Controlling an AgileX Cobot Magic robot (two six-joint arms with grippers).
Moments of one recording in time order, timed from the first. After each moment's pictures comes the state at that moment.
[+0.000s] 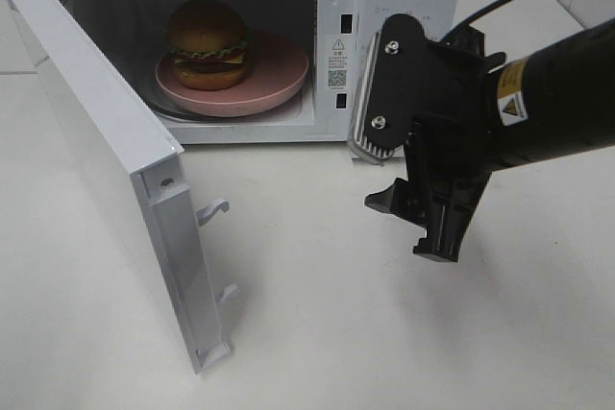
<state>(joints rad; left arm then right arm) 0.11 -0.01 -0.52 -0.24 1.09 0.16 0.68 1.34 -0.73 -0.21 0.21 -0.53</state>
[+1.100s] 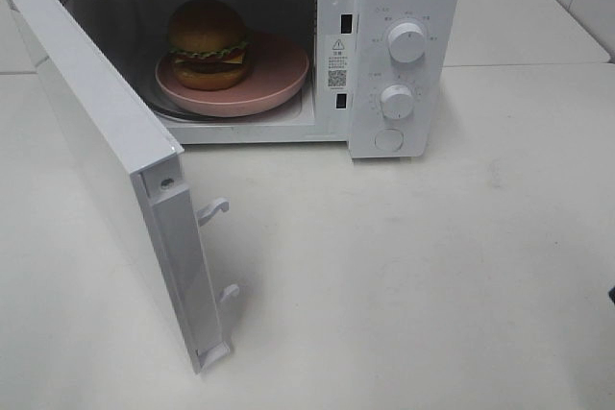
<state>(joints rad) 0.11 -0.01 -0.52 -0.24 1.09 0.16 0.68 0.81 -0.69 -0.21 1.05 0.14</state>
